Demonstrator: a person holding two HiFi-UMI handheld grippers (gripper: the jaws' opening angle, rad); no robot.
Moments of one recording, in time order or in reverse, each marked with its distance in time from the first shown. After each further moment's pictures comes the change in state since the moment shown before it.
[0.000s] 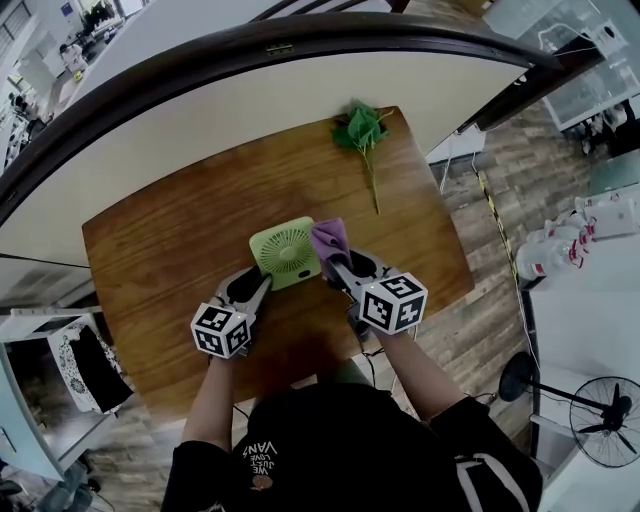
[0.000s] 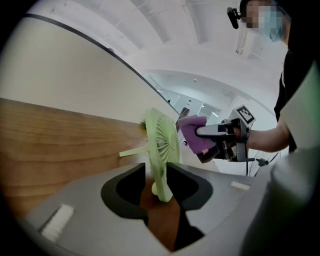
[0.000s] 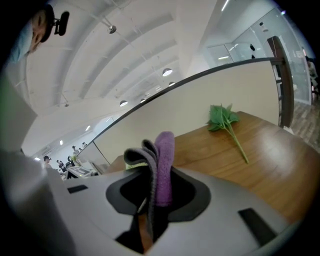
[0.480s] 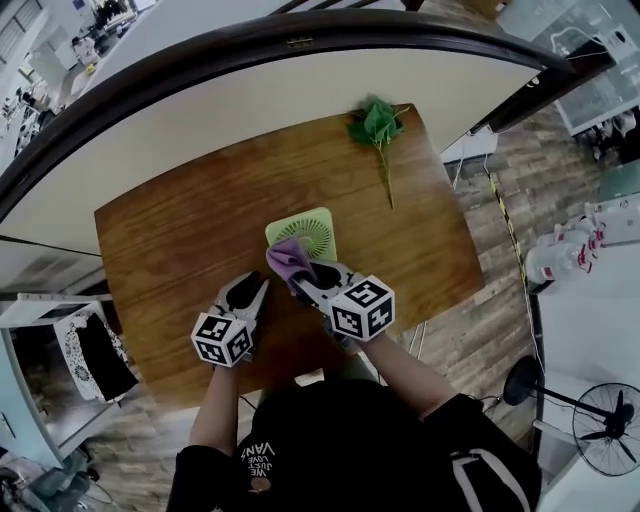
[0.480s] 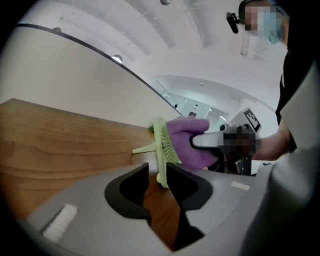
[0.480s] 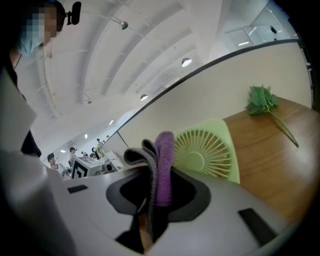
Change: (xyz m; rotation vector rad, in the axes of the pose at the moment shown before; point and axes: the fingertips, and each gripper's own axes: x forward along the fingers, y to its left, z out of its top) left arm -0.044 0.003 -0.006 -0.034 -0.055 0.090; right arm 0.042 0.096 -0.044 -0.067 0.080 0.255
